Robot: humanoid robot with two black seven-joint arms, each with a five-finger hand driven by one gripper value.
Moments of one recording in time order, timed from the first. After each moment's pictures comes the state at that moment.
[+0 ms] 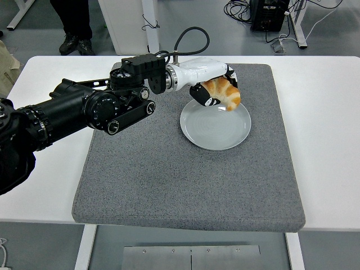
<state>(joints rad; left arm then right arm) -1.34 0.00 0.07 -0.67 1.25 0.05 -0.27 -0.12 0.00 0.02 0.14 -0.10 0.02 0.41</state>
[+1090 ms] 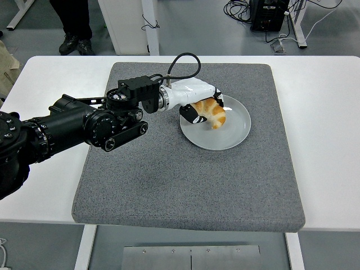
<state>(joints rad) -1.29 0.00 0.18 -0.66 1.26 0.14 -0.28 -0.12 0.00 0.02 0.14 -0.10 0.02 0.41</state>
